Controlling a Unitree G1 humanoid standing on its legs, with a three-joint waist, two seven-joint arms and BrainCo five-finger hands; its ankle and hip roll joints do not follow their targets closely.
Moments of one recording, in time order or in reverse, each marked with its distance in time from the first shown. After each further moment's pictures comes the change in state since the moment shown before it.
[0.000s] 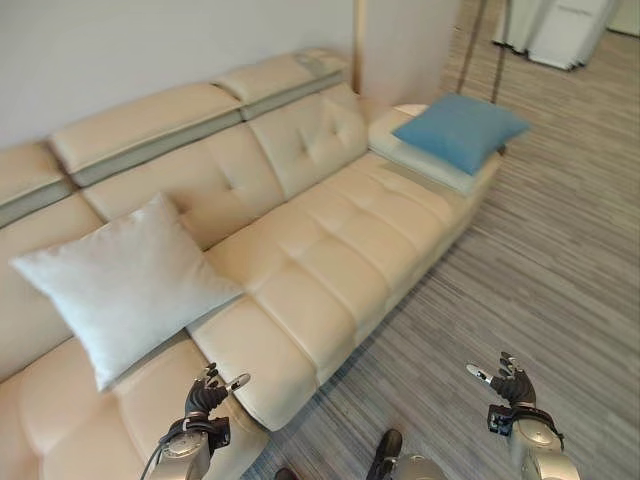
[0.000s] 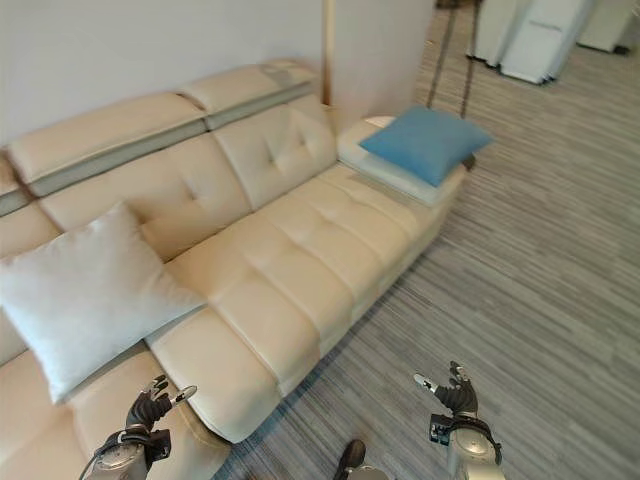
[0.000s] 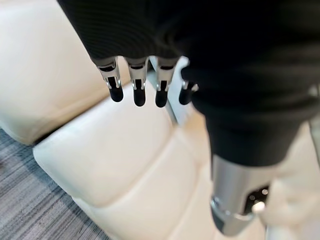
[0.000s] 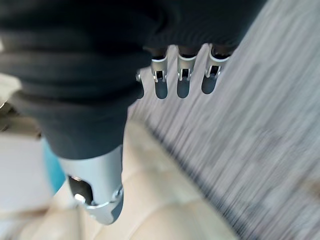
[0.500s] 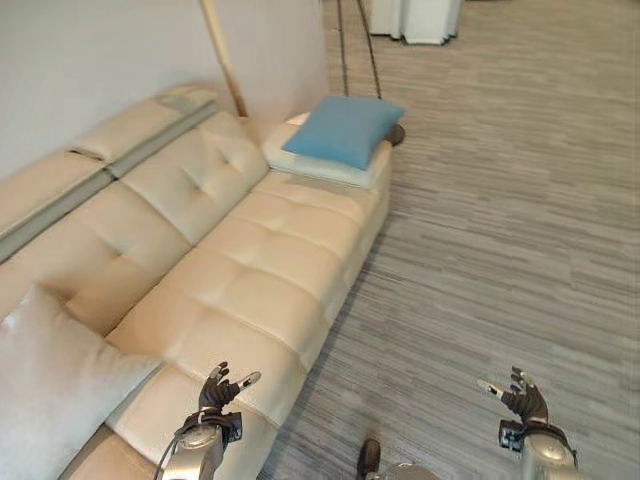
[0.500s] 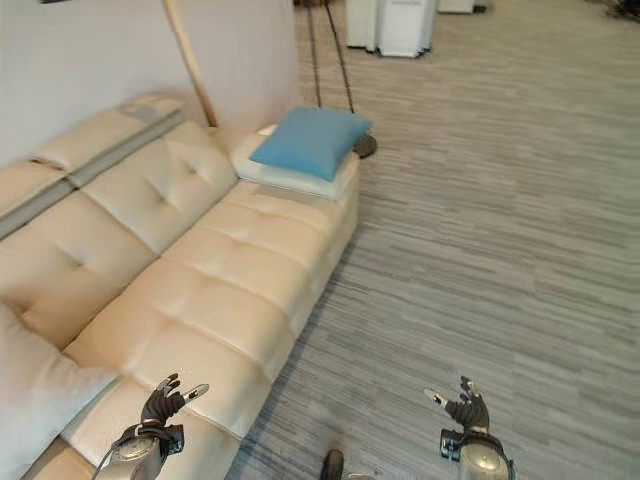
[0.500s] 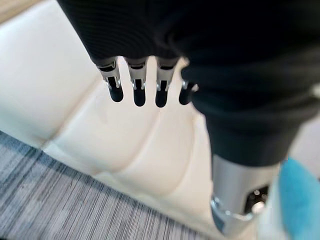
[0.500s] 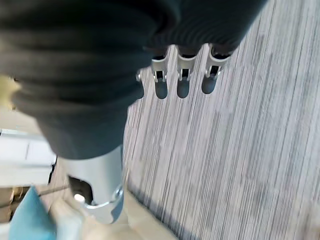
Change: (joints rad) left arm -0.043 -0.043 -0.035 0.089 -0.011 -0.022 0.041; right arm -0.008 -0.035 0.040 0.017 0.022 -0.004 -0.001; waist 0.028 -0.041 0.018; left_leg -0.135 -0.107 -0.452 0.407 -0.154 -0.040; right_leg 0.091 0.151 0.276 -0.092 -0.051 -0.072
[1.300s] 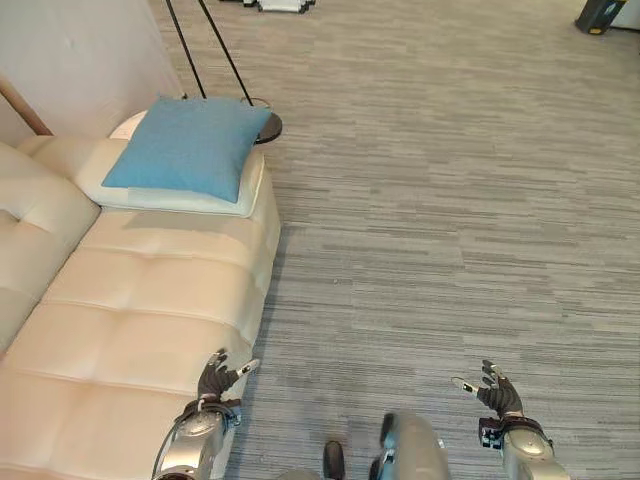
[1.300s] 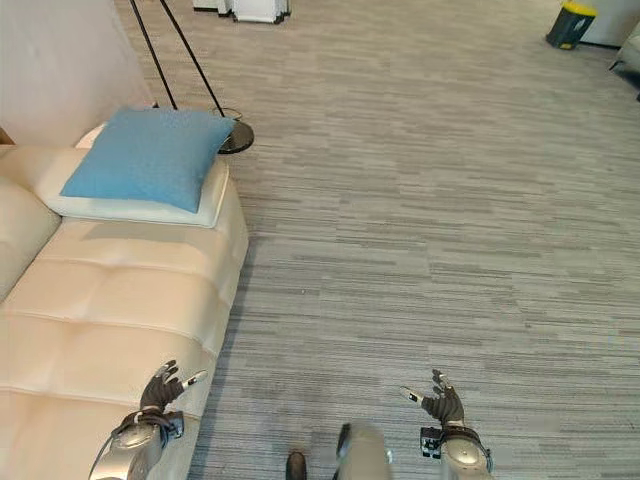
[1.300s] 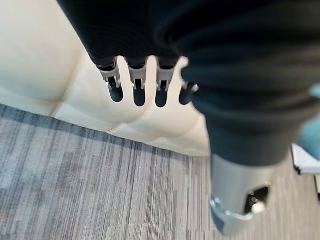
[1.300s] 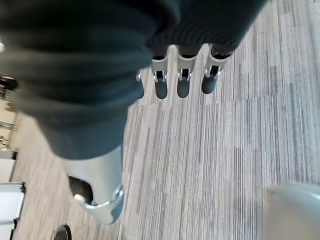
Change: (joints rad) left arm -0.068 0.028 -0.021 -0.018 -0.025 0.004 0.017; right arm -0.004 0.030 0.073 -0.037 -0.028 0.003 0.035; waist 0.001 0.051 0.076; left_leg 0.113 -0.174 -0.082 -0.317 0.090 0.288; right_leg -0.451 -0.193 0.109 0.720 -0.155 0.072
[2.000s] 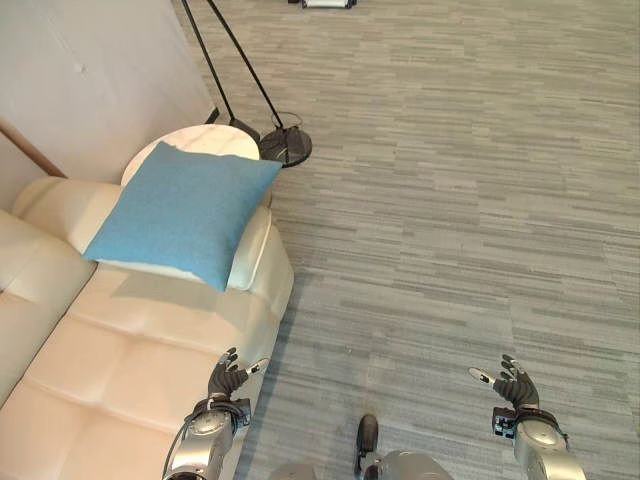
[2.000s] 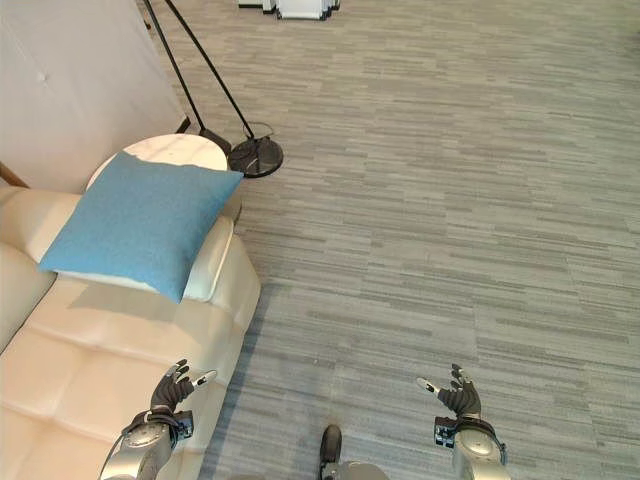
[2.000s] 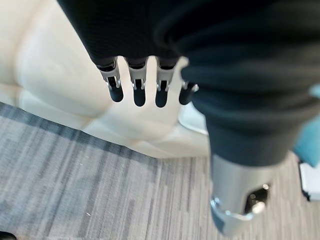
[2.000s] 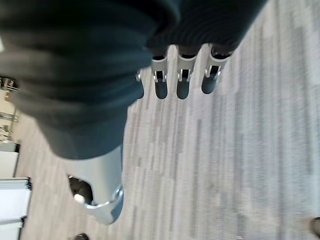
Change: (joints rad) left arm 0.032 -0.034 0.016 -0.003 0.032 0.008 -0.027; right arm -0.044 -0.015 -0.068 0.061 0.028 -0.004 -0.011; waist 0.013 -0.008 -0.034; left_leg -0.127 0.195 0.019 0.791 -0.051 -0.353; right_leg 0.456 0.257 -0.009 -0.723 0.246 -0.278
